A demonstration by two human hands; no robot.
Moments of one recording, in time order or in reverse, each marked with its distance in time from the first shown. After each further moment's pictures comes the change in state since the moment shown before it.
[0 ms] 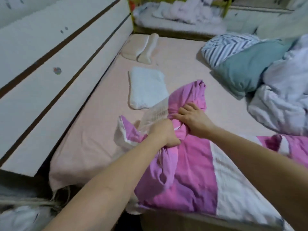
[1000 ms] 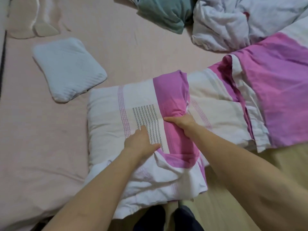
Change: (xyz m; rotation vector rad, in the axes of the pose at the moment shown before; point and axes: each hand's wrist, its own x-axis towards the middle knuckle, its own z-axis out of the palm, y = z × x) left_hand 0.046 0.065 0.203 0.226 -0.380 0.101; right_hand -0.174 0.038 0.219 1.453 0.156 1.790
